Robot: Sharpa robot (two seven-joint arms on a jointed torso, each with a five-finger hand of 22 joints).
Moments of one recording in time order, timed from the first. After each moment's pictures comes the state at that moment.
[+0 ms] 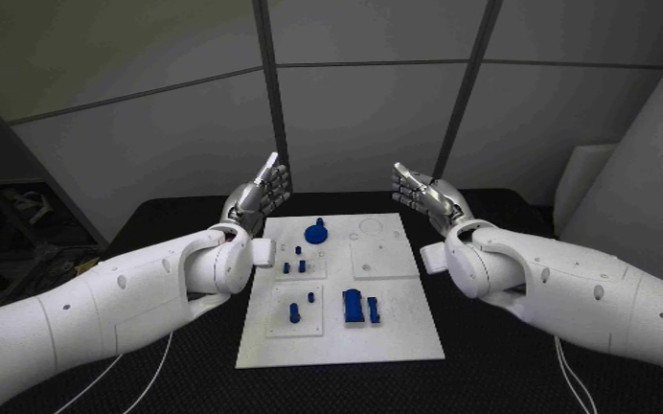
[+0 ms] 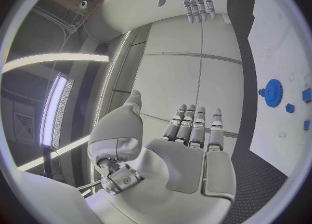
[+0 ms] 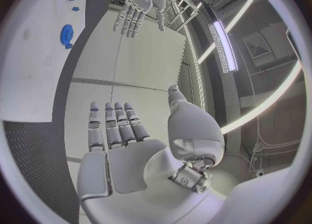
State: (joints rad) left arm 1.05 -0.71 0.00 1.31 0.12 -0.40 0.47; left_hand 0.66 0.00 0.02 0.00 0.01 0.45 0.03 0.01 0.00 0.45 0.01 0.01 0.01 0.38 0.01 0.01 0.00 0.12 0.29 0.14 0.01 0.20; right arm 1.04 -0.72 0.03 1.37 -0.23 -0.48 0.36; right_hand 0.70 0.00 0.02 0.00 0.01 0.48 0.05 0.01 0.03 0.50 0.03 0.01 0.00 0.48 0.02 0.01 0.01 0.12 0.43 0.12 0.01 0.21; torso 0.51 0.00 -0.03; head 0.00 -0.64
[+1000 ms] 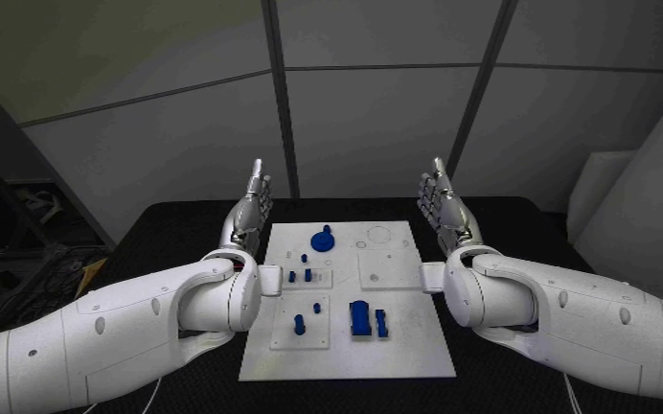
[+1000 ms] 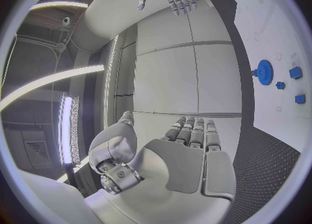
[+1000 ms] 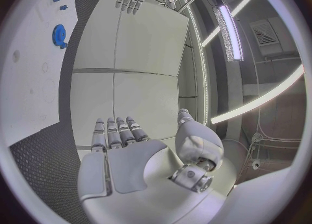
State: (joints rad) left arm 1.05 -0.78 0.00 1.57 0.02 -0.76 0.50; left_hand 0.19 0.00 0.01 0.00 0.00 0.13 0.00 0.00 0.00 0.13 0.00 0.01 0.00 0.11 0.00 0.01 0.00 0.12 0.07 0.00 0.01 0.01; right arm 1.05 -0.78 0.00 1.57 0.00 -0.76 0.50; right_hand 0.20 0.00 0.01 0.00 0.01 0.14 0.00 0.00 0.00 0.15 0.00 0.01 0.00 0.14 0.00 0.00 0.00 0.02 0.13 0.00 0.01 0.01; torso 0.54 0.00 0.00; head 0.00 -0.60
